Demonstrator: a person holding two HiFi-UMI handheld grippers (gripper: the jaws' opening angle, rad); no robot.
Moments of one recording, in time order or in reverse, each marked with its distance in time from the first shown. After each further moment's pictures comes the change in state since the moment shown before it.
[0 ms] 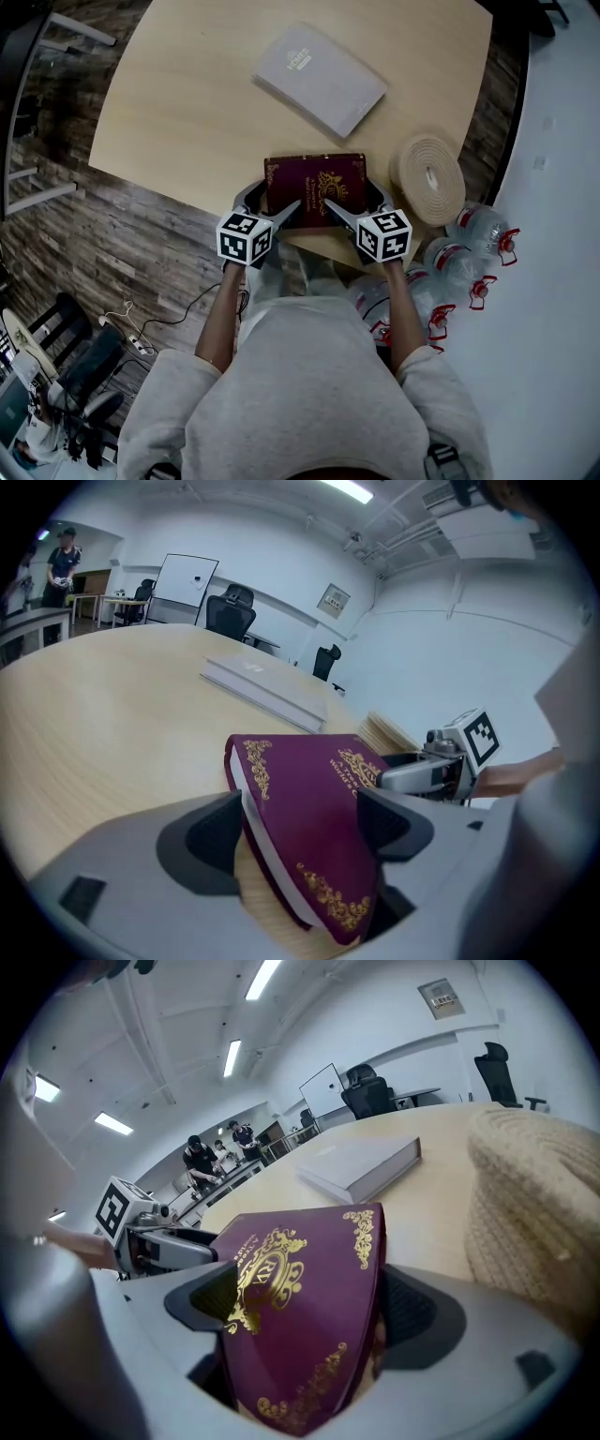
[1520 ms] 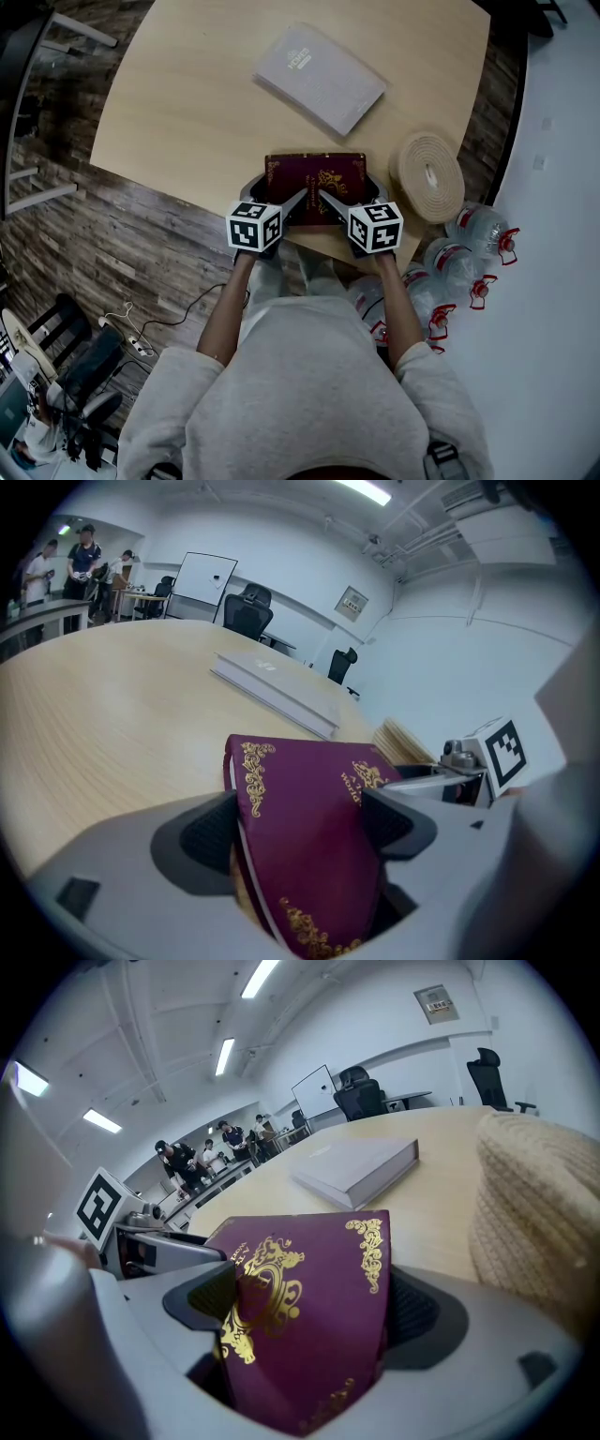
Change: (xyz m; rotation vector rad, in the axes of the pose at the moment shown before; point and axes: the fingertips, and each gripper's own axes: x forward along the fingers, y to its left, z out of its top) left arm 0.017 0.004 0.009 -0.081 -0.013 0.068; right arm 0.013 0.000 0.007 0.015 -0.004 -0.066
